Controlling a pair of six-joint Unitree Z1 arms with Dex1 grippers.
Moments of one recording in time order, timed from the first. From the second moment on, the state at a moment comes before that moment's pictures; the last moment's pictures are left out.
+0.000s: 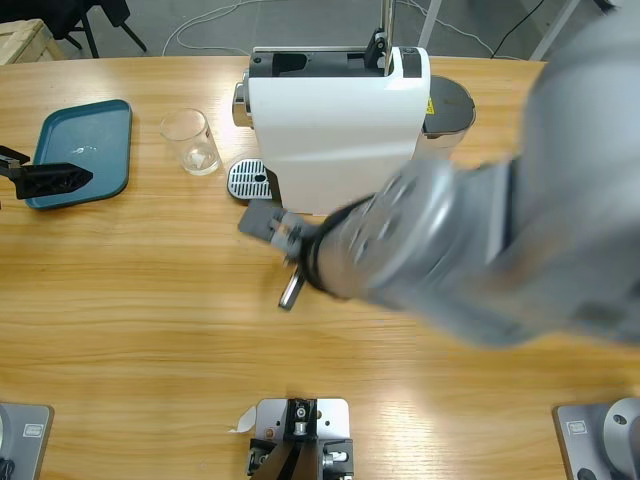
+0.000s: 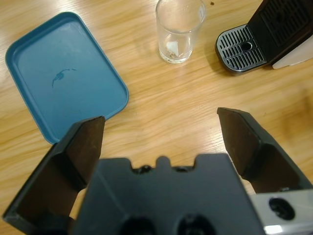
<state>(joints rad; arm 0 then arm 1) -0.60 1.20 -0.71 0.29 0.13 -0.12 1.16 1.86 -1.24 0.42 -0.22 -0.06</state>
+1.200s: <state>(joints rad) -0.60 1.20 -0.71 0.29 0.13 -0.12 0.95 2.12 -2.33 1.21 -0.22 -0.61</state>
